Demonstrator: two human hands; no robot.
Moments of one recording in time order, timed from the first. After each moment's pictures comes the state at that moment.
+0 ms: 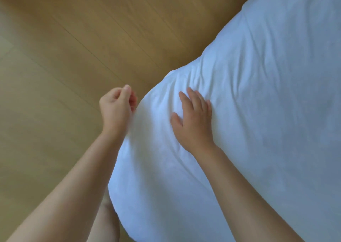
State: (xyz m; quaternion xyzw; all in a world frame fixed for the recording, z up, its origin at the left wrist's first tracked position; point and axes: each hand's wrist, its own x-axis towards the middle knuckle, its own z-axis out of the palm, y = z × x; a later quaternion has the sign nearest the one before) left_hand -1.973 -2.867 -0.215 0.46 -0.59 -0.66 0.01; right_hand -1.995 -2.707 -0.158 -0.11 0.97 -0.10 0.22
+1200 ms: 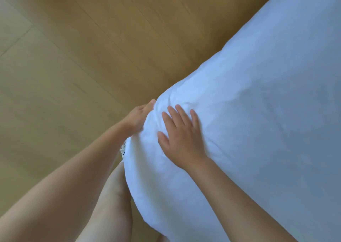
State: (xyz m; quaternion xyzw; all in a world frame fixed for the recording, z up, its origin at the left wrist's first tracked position) left_hand -1.911 -2.882 -0.274 0.31 -0.59 -0.63 -0.40; right_hand -1.922 -2.745 -0.173 -0.24 0.93 0.00 0.29
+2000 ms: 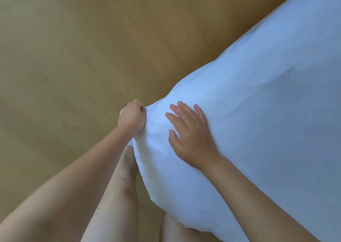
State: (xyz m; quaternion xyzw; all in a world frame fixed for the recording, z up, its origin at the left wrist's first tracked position) left_hand -1.827 -2.885 -0.309 0.37 -0.77 -0.38 -0.36; right_hand -1.880 -2.741 -0.178 -0.35 0.91 -0.11 0.21
